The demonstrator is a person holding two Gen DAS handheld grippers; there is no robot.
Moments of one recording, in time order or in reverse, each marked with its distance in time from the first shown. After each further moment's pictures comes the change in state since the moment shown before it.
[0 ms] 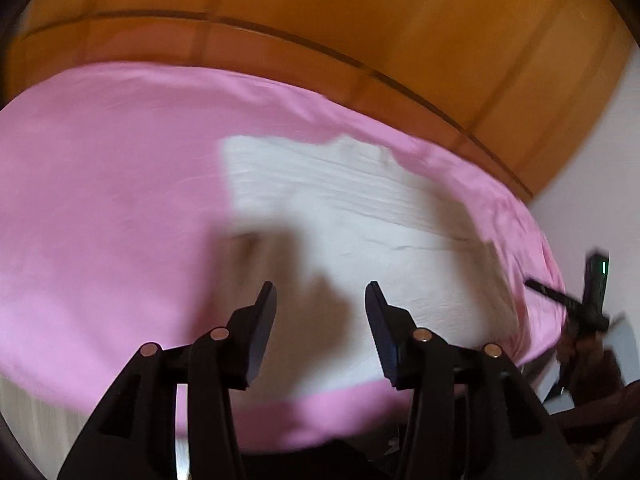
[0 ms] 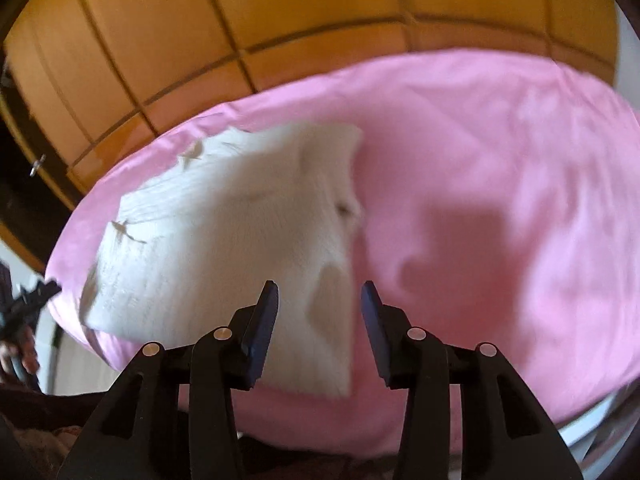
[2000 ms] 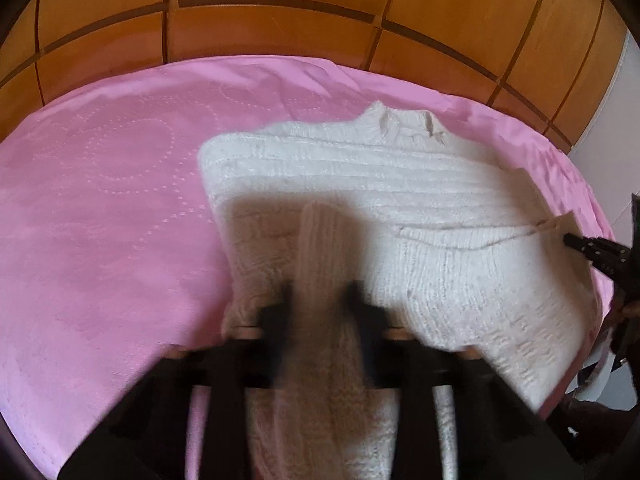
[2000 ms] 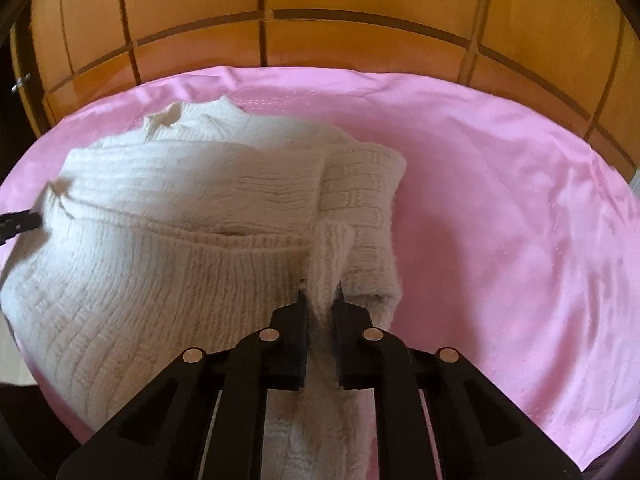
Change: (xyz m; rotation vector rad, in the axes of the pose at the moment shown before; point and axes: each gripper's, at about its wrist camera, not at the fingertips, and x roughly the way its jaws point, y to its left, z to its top) left arm 0.096 0.030 0.045 0.140 0.076 0.158; right arm 0.089 0.027 0.036 -0.222 0.033 -0.211
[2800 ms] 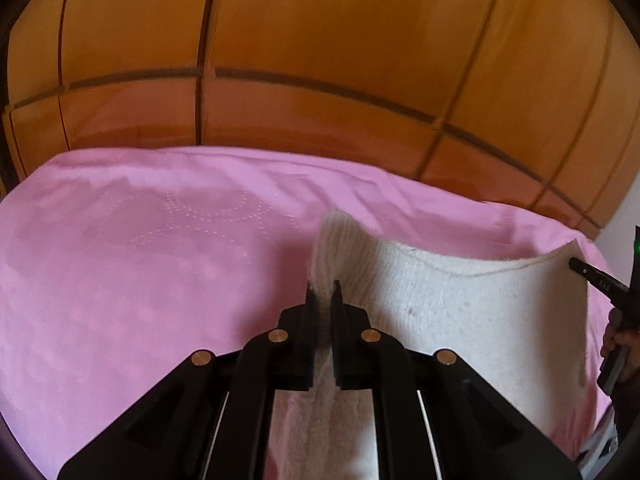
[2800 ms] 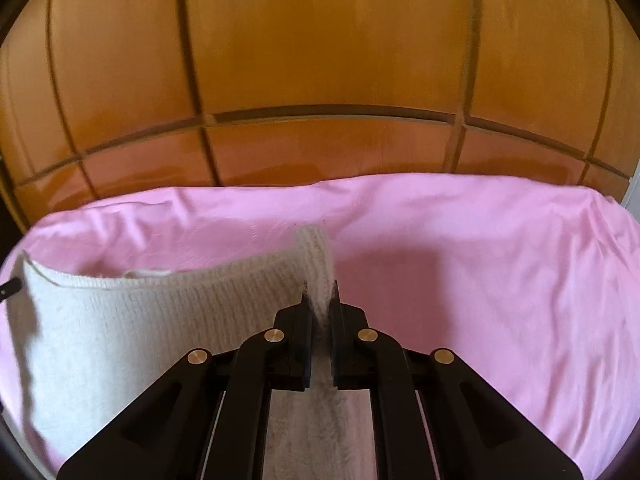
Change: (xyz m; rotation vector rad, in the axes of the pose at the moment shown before) left arm 0.022 0.037 0.144 -0.141 -0.146 0.093; right arm 0.047 -0.024 0.162 0.171 -0.155 -0.053
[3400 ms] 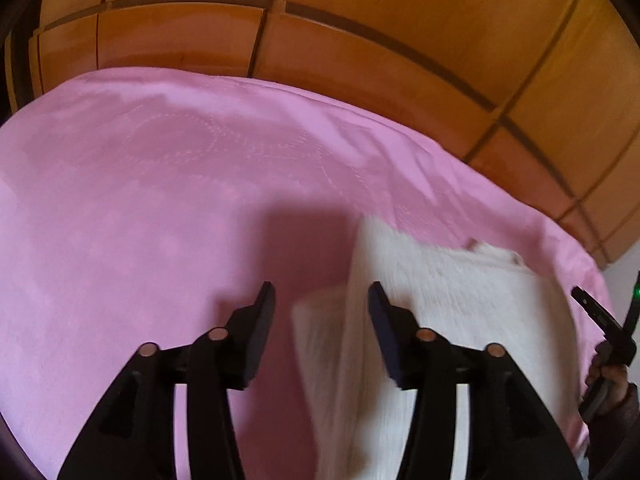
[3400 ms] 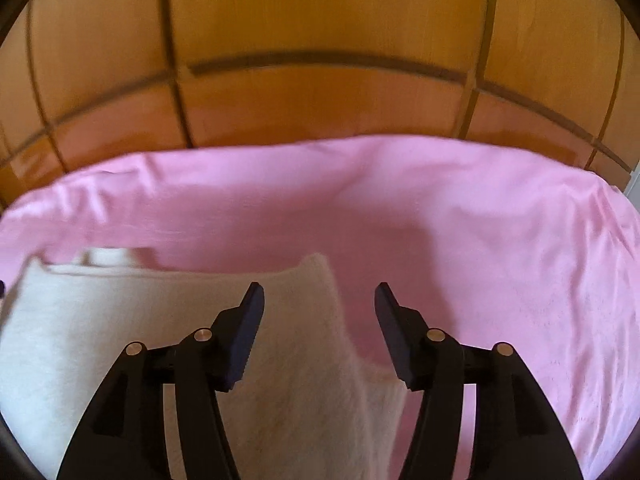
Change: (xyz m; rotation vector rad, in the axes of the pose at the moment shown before) left arm 0.010 0.056 -0.045 -0.176 0.096 -0.018; right arm 0.028 0.009 -0.029 -0.004 0.043 -0.021
